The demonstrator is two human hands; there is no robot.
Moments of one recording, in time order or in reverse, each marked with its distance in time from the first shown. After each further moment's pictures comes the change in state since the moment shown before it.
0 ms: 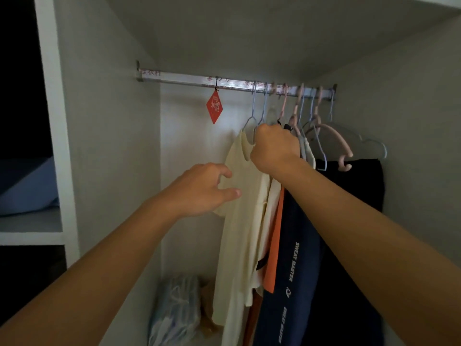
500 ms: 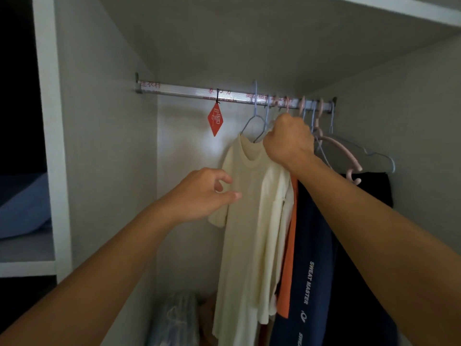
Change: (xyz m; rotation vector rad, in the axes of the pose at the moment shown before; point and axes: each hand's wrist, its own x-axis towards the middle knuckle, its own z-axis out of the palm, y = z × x) left_hand 0.022 -0.024 -0.009 -0.186 0.031 0.046; right_hand 0.032 0.009 -0.013 0.230 0.231 0.122
